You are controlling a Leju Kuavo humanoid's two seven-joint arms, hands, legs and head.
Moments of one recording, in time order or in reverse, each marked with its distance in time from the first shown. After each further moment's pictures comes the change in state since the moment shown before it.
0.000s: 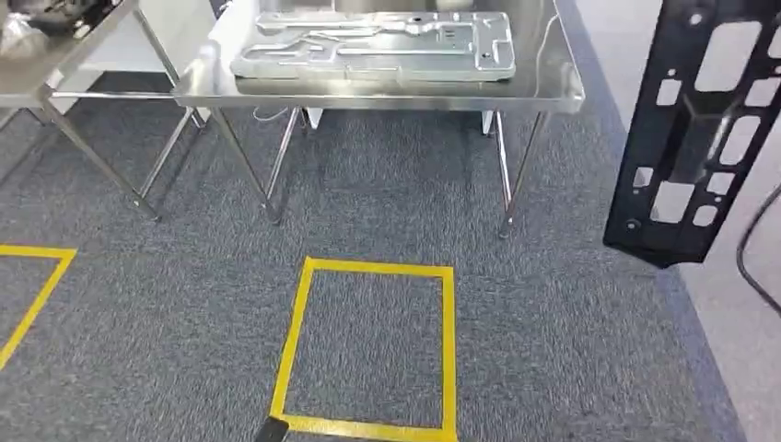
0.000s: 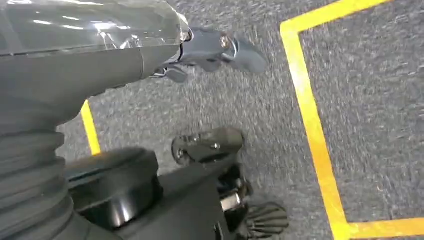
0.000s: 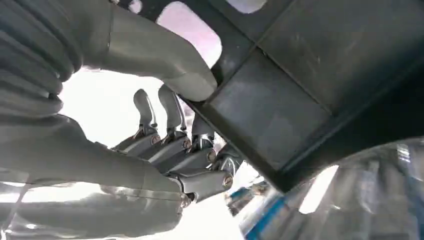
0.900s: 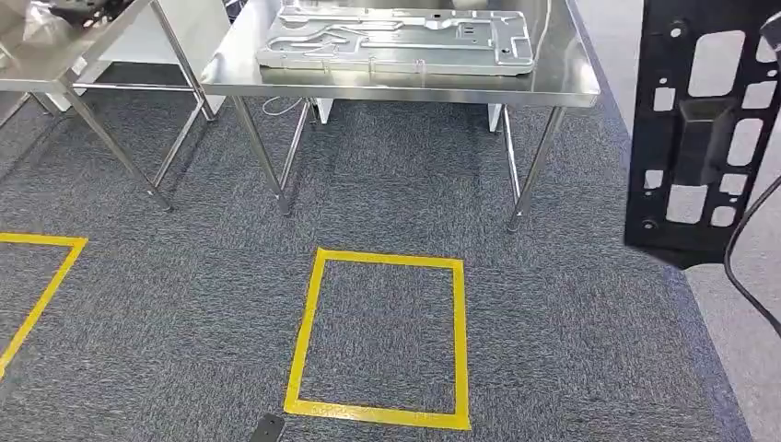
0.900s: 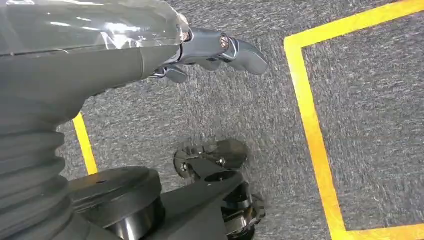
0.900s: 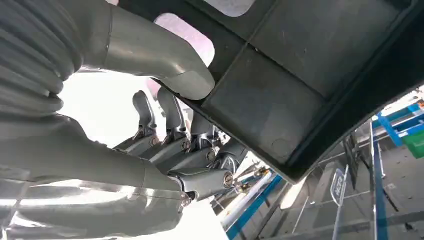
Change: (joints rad) left arm 0.001 -0.007 0.003 -0.002 0.008 -0.017 -0.068; right arm 0.055 -0.001 -0.004 -0.024 -0.050 -0.020 -0.067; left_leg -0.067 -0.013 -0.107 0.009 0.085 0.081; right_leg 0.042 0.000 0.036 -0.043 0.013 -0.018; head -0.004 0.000
